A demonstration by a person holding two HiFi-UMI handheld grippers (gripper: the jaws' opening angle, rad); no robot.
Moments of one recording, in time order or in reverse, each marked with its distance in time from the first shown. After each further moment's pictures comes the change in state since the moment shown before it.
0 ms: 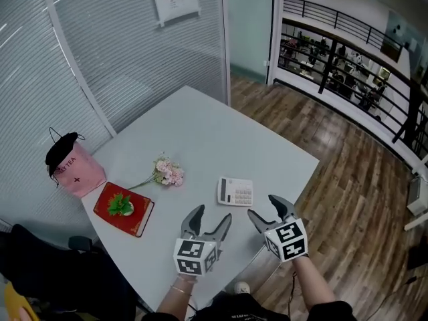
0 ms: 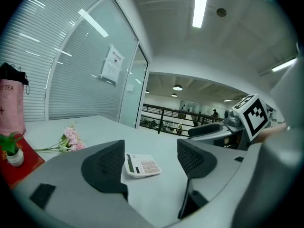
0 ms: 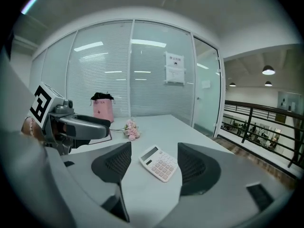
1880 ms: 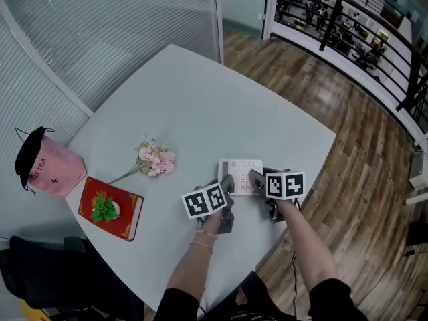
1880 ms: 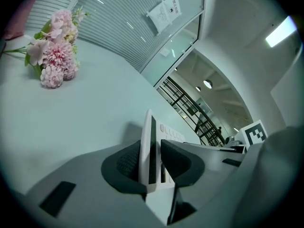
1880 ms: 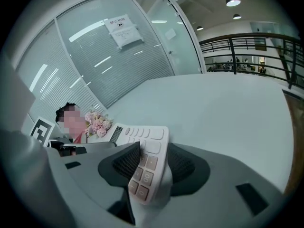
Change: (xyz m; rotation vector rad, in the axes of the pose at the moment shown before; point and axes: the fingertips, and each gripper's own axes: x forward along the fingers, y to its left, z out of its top) left arm 0.193 0.098 -0.124 -0.567 0.365 0.022; right arm 0.195 -0.091 -0.117 0.576 0.325 0.005
